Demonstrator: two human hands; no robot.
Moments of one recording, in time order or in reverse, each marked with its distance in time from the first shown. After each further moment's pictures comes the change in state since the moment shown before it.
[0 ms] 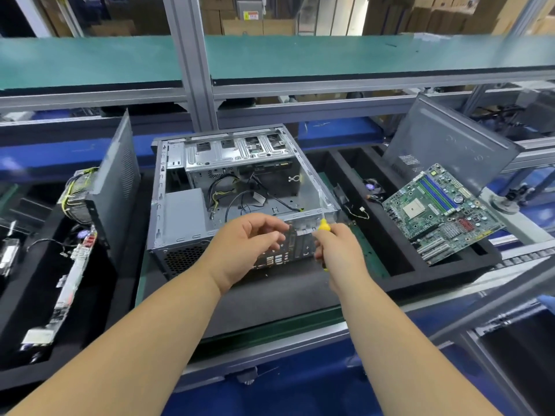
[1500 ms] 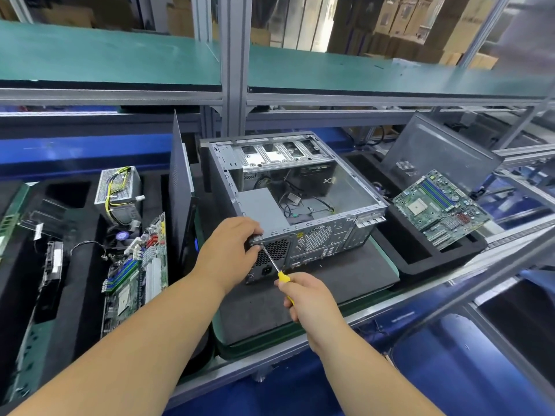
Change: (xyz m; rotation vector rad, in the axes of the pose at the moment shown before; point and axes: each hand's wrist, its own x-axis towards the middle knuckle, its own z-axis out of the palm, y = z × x) left_hand -0.031 -0.099 -0.177 0.666 0.131 0.391; right_hand -0.166 -0.003 0.186 -0.102 -0.108 0.181
